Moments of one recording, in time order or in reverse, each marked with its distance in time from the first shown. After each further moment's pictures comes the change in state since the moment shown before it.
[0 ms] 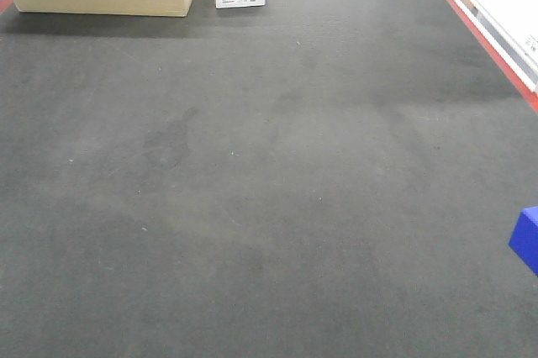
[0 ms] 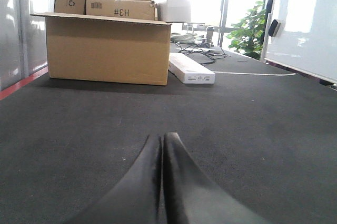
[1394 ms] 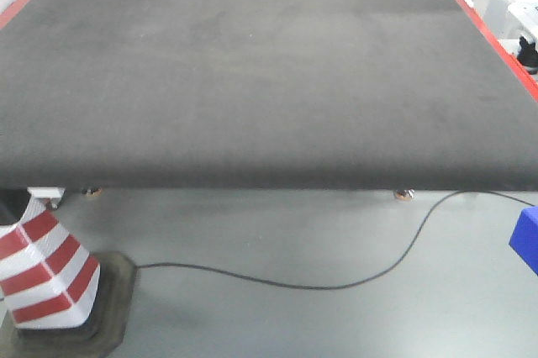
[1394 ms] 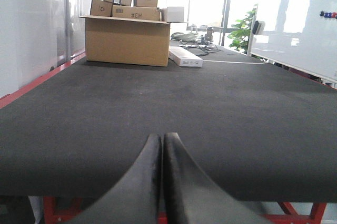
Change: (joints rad) arm 0.000 0.000 0.000 0.000 -0.002 0.000
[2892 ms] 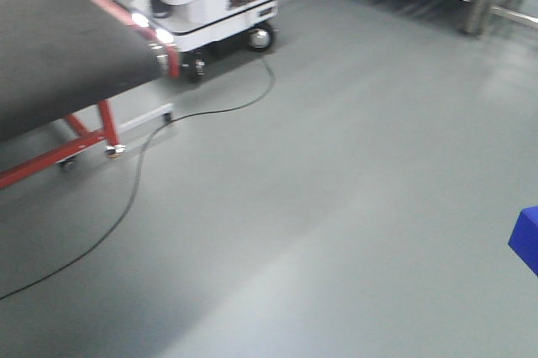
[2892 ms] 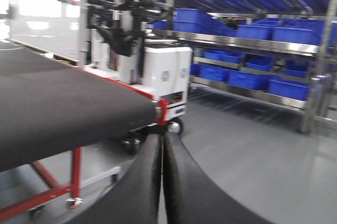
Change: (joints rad) arm 0.000 0.000 0.000 0.000 -0.001 0.000
